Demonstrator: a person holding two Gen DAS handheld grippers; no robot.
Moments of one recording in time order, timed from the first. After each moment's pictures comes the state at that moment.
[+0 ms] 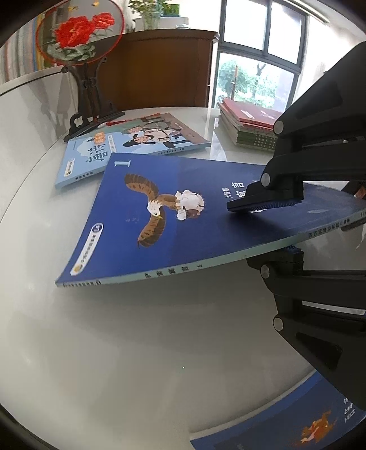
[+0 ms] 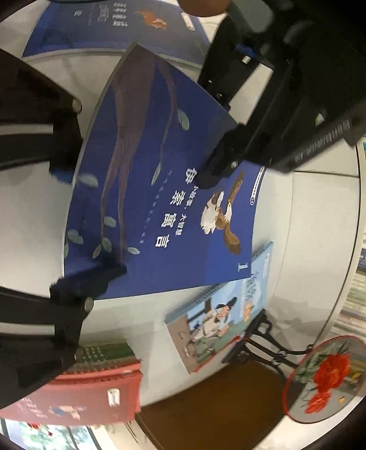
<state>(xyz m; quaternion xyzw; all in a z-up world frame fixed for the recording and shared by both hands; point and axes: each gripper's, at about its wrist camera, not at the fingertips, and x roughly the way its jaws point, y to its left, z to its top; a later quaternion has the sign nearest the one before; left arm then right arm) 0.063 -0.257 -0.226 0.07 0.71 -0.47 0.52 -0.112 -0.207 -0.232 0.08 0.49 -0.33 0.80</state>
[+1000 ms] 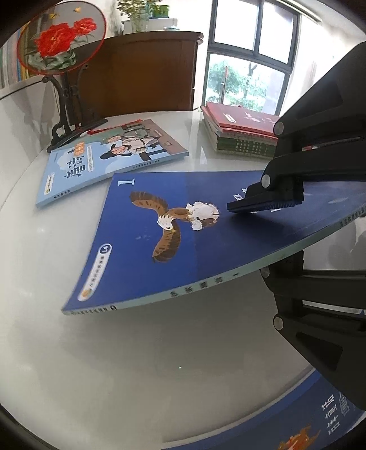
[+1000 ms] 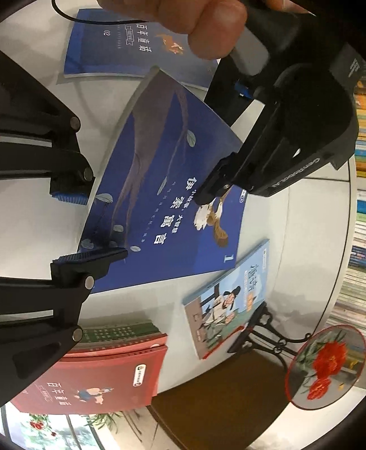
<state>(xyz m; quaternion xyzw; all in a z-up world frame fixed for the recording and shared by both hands) 0.040 -0.252 -0.224 0.07 0.72 -0.47 0.50 -0.150 -0.181 -0.208 0.11 0.50 -0.32 0.80</state>
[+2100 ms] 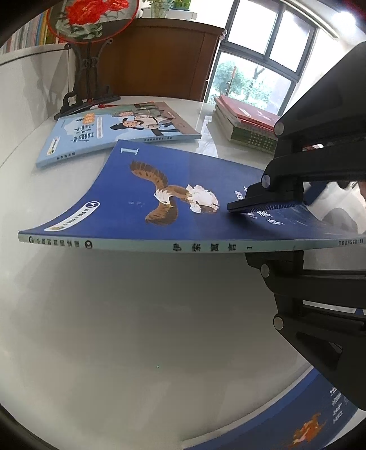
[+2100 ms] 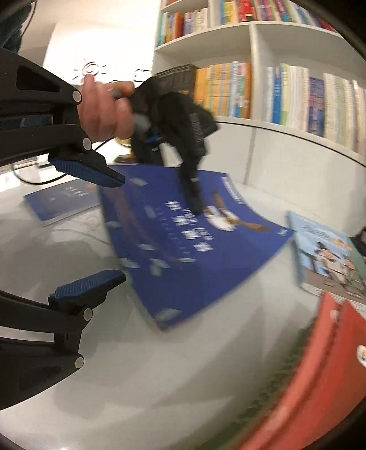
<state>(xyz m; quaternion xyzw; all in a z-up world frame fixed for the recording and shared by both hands) 0.068 -0.259 -0.242 0.08 0.76 -0.42 0.48 -0.241 -0.248 -0.267 0.64 0.23 -0.13 0.72</state>
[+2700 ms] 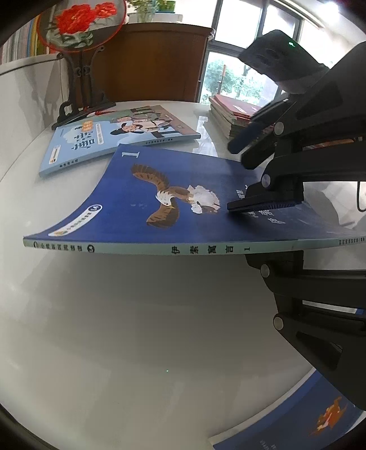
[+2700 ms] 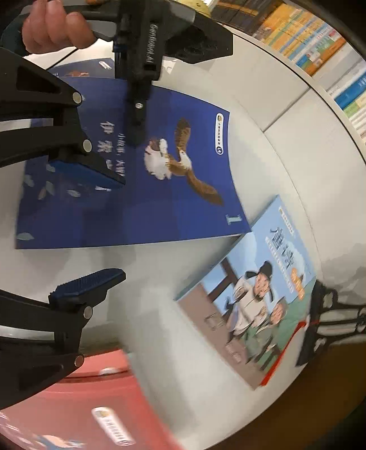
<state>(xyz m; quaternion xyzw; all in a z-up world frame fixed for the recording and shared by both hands) 0.073 -0.260 -0.241 0.09 0.74 -0.46 0.48 -0.159 -0.310 -0.230 0.36 0.46 -0.26 0.76</state>
